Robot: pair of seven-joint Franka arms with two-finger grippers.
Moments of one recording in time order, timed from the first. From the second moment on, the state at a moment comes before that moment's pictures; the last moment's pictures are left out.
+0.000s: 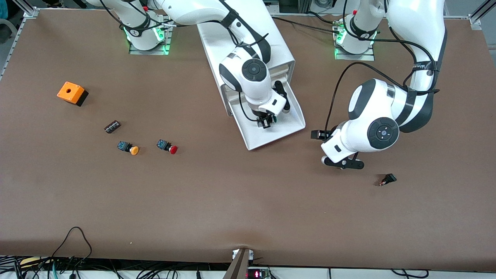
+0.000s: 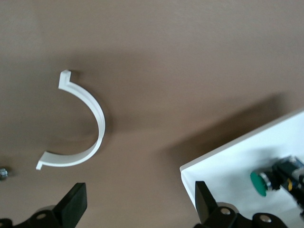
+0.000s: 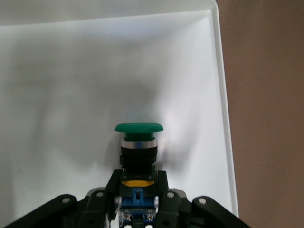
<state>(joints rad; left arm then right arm) -0.27 0.52 -0.06 -1.49 -0.13 1.74 -0.25 0.92 0.76 -0.05 -1.38 0.10 2.26 -1.03</state>
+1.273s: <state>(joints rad) -0.27 0.57 -0.06 -1.46 0.02 1.71 -0.34 0.91 0.63 -0.27 -1.37 0.08 2.14 -0.90</state>
